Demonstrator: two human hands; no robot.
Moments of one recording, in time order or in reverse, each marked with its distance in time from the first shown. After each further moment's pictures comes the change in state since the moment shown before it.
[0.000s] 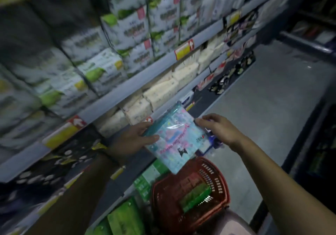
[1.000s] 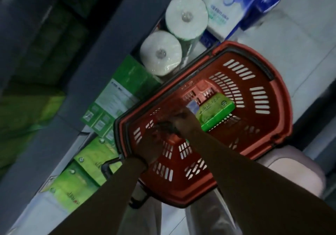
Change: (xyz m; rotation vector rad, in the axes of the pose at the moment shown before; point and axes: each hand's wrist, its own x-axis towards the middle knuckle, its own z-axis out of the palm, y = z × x) left_hand 0.151 -0.647 0.228 0.481 -0.064 -0.600; right_hand 0.212 0.559 0.367 0.139 -0.180 0.563
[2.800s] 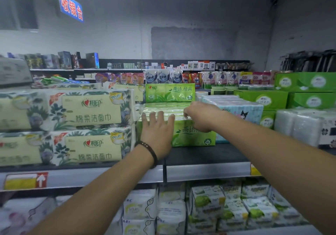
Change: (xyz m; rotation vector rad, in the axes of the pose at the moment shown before) left_hand -0.818 0.156 -0.739 0.609 1.499 -0.128; right_hand -0.973 -0.722 0.133 -1.610 0.610 -1.718
